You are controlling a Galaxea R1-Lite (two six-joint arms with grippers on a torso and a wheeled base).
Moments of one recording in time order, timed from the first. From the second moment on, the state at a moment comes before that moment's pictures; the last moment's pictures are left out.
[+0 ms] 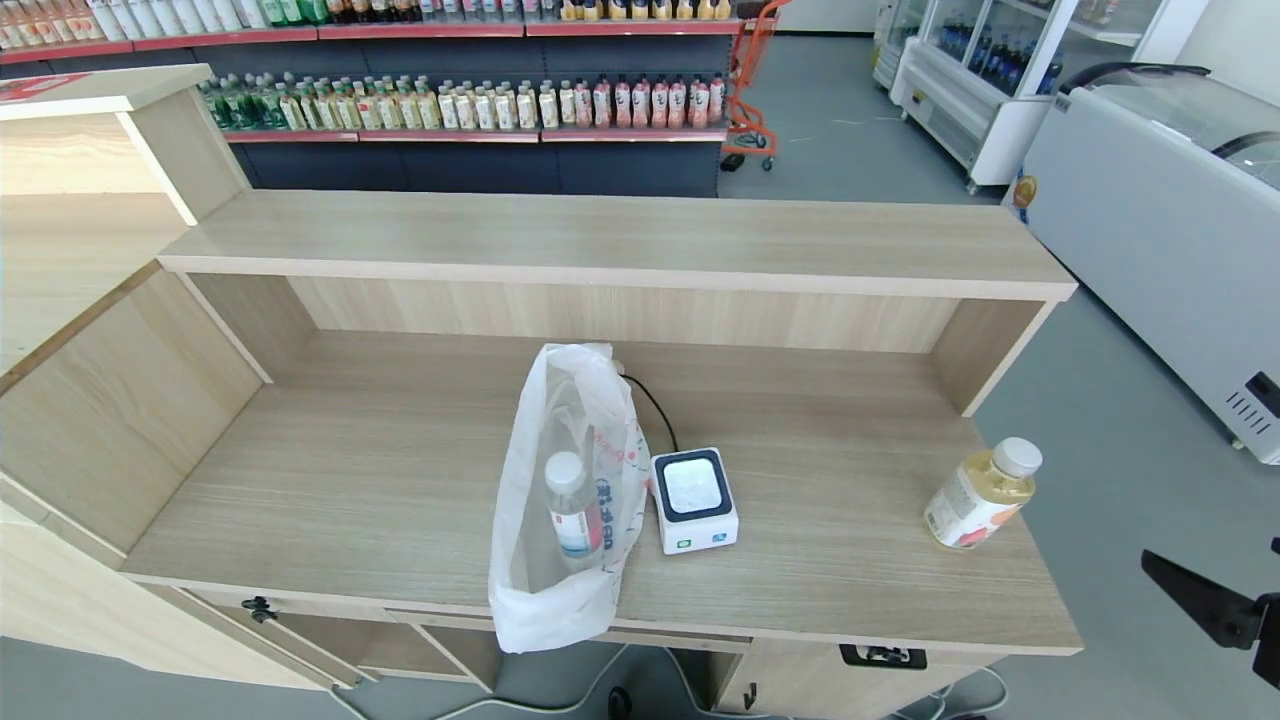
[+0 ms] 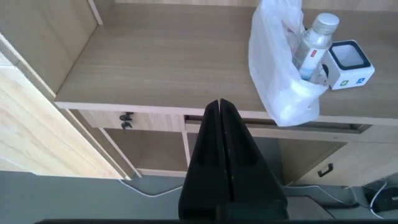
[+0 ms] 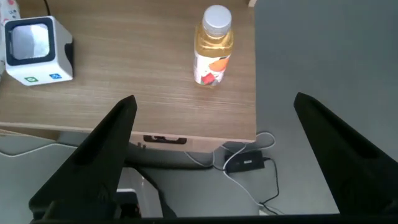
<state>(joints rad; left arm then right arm) 0.00 0.00 0.00 0.00 -0.03 0.01 -0.18 0.97 -0.19 -0.51 0.14 -0.16</state>
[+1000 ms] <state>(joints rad) 0.00 0.00 0.00 0.00 -0.03 0.01 -0.19 0.97 -0.11 -0.51 0.12 -0.18</state>
